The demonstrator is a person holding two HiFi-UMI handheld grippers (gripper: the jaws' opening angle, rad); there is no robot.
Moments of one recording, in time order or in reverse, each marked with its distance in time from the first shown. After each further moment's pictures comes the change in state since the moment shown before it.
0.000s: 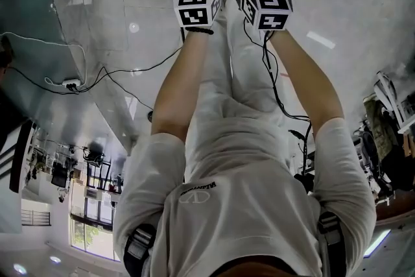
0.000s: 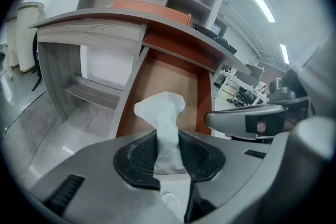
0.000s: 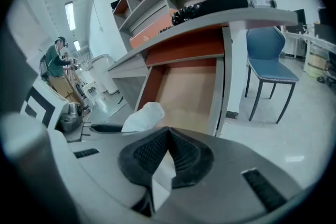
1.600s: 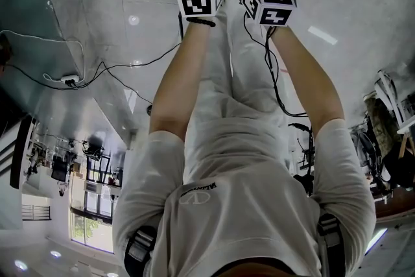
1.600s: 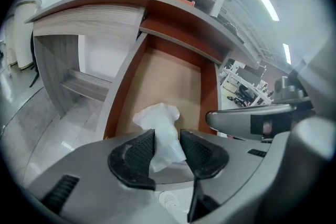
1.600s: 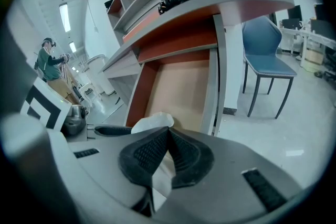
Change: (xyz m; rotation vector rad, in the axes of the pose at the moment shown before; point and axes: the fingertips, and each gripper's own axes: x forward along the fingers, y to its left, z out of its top) left arm 0.029 0.008 -0.013 -0.015 0.055 -0.001; right arm 0.021 -0.010 -0.011 0.037 0.016 -0.020
